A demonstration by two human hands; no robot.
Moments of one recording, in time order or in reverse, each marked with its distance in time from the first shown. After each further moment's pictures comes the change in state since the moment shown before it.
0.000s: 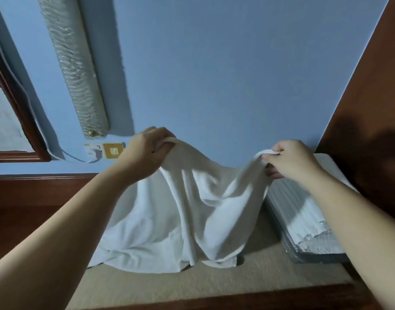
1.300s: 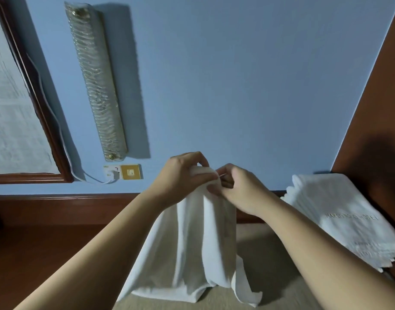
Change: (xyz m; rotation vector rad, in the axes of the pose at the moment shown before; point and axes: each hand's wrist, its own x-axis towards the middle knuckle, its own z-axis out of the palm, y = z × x) left_hand -0.002 0.054 0.010 -0.152 -0.030 -0.019; right_hand -0.059 -0.074 0.071 0.004 -0.361 -0.364
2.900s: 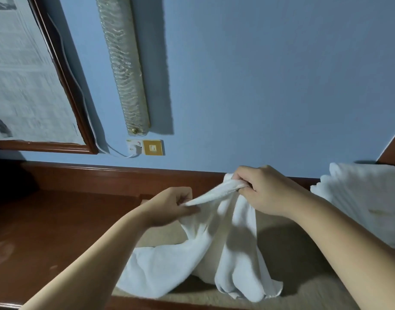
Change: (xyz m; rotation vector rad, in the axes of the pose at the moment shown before) left_hand -0.082 -0.131 -0.012 -0.033 -0.453 -0.348; right_hand 0.021 0.017 0.030 -0.408 -0.216 -0.220
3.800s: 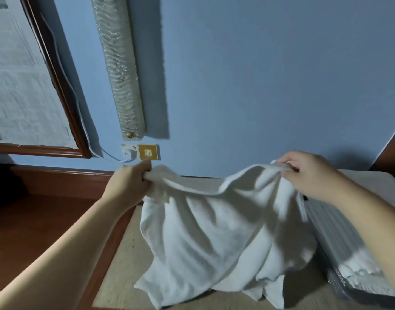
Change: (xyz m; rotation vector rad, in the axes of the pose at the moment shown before) left_hand 0.006 -0.016 -0.070 0.408 0.576 -0.105; right_hand -0.002 0.070 -0.052 0.048 0.263 0.326
